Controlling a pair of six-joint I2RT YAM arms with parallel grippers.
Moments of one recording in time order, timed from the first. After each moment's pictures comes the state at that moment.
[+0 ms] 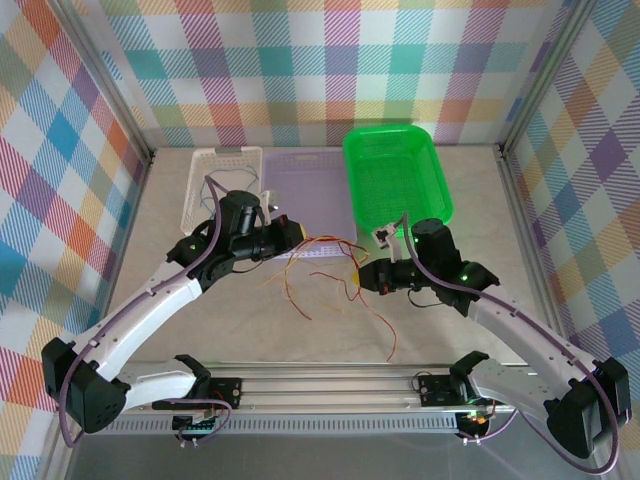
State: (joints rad) left arm -0.62 1.16 1.08 -0.47 0.24 -0.86; right arm 0.58 1.00 0.76 -0.39 -0.70 0.52
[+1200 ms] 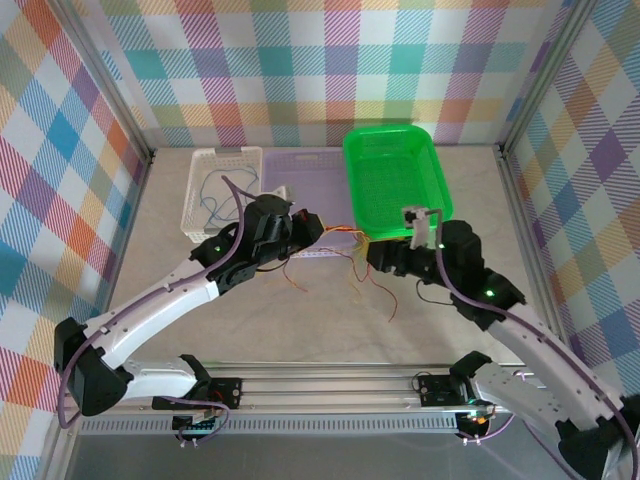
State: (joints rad) left arm -0.80 1.25 1.15 -0.37 -0.05 -1.00; right arm 0.61 0.86 0.80 -0.29 -0.35 0.57
